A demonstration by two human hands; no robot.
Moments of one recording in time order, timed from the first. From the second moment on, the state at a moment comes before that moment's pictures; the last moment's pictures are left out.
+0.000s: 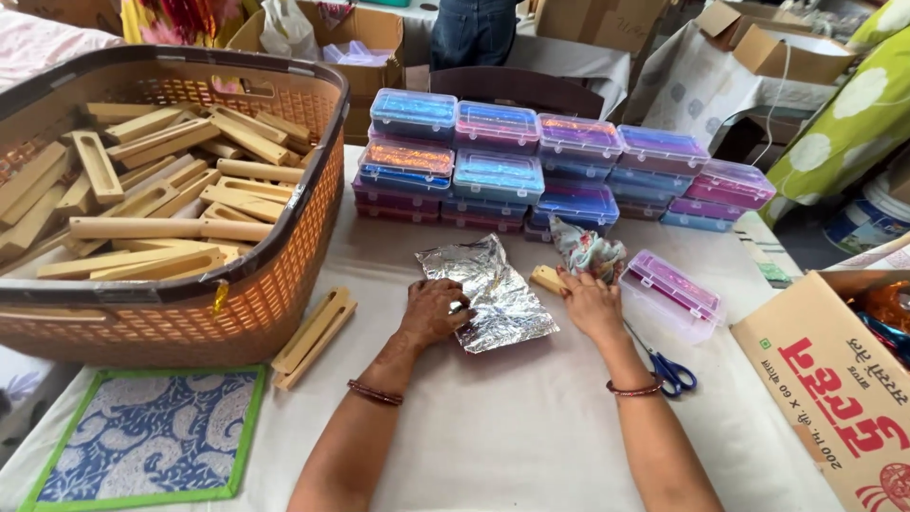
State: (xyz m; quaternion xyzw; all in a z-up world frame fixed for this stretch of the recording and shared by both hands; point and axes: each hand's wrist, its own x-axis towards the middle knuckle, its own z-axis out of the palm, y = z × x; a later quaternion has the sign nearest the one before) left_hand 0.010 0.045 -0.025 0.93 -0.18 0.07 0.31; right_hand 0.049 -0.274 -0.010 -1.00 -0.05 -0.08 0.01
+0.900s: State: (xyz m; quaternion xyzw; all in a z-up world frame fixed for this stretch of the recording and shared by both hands) left_hand -0.010 0.036 0.001 0.97 -0.16 -0.04 0.16; right_hand 0.036 -0.255 -0.019 -0.79 -0.10 -0.29 0.53
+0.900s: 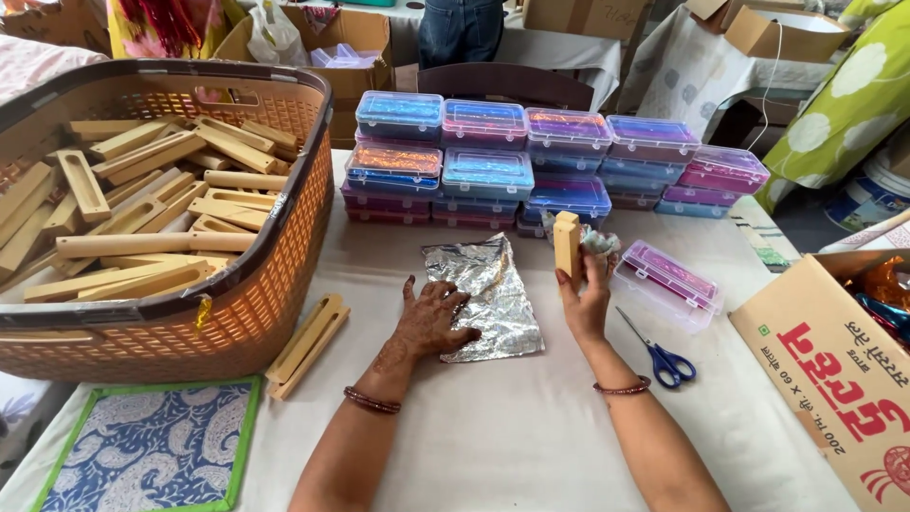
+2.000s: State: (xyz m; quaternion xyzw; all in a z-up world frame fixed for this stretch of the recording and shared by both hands) left_hand 0.000 0.037 -0.023 0.95 -0.21 0.06 0.24; right_hand -0.022 -0.199 0.011 -0.83 -0.51 -0.21 0.10
